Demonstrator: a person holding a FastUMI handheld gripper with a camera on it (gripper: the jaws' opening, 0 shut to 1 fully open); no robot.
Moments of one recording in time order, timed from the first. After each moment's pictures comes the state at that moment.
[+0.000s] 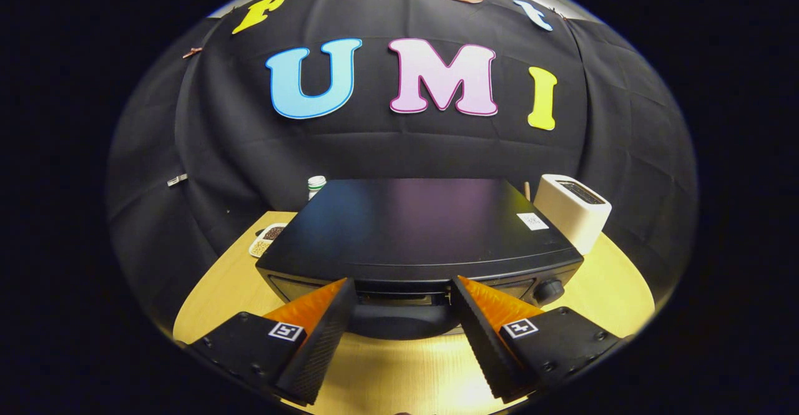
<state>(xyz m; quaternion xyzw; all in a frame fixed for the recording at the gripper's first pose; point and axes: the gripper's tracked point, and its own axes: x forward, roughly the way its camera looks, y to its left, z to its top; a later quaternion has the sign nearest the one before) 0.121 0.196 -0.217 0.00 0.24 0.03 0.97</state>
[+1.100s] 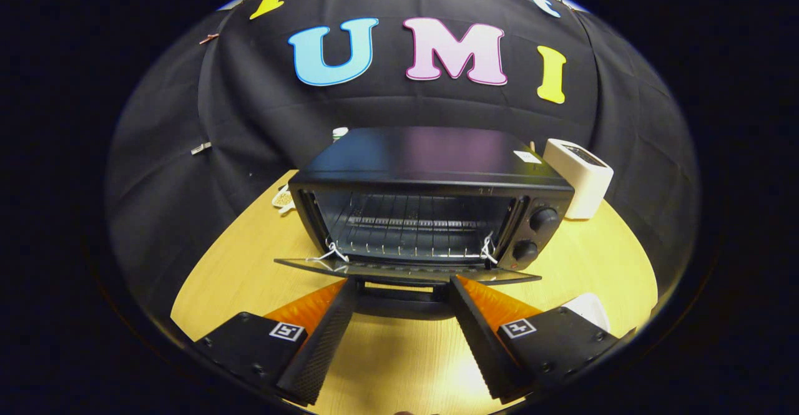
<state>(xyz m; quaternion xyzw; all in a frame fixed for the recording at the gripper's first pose) 0.021 0.193 -0.254 -0.01 0.31 0.08 0.95</state>
